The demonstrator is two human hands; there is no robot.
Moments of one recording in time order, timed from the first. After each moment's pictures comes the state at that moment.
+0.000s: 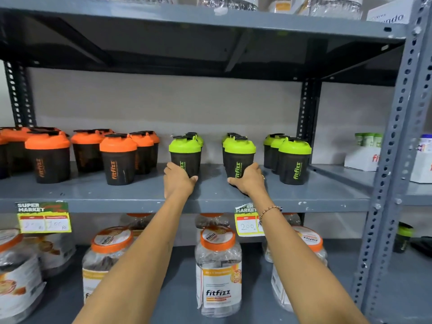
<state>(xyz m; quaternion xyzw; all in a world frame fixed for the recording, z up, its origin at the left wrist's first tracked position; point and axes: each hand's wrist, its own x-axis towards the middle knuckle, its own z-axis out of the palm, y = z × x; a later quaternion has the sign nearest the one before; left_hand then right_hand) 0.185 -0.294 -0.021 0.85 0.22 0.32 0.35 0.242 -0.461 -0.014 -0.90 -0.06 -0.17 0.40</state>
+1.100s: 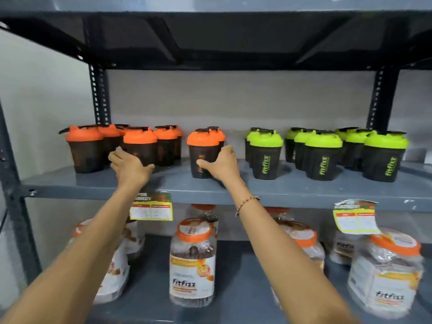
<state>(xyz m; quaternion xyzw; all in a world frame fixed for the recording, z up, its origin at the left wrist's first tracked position) 0.066 -0.014 -0.018 0.78 0.31 0.45 0.30 0.145 -0.203 0.000 -0.84 -0.22 -0.17 0.46</state>
